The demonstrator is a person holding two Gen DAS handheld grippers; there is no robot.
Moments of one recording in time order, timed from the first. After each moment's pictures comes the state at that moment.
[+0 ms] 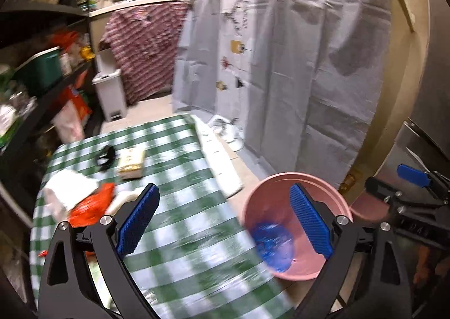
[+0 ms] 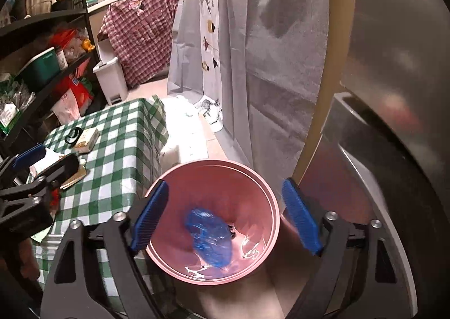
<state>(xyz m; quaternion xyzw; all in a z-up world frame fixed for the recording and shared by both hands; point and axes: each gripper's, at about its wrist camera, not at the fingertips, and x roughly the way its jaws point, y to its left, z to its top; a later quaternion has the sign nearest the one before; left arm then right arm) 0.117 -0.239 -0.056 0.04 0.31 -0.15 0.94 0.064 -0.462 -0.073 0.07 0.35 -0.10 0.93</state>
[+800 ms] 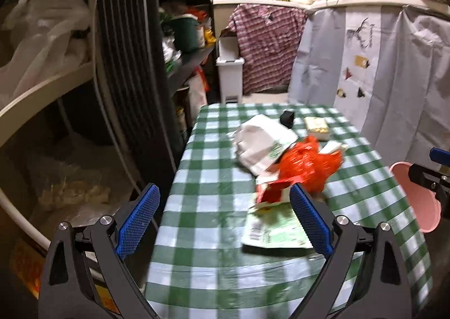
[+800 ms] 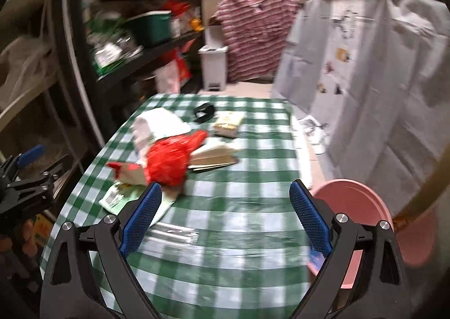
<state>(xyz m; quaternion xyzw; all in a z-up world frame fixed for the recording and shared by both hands) 0.048 0.026 -0.097 0.00 0.30 0.08 0.95 0.069 -0.218 -0.080 -0.03 0.34 0.12 0.93</state>
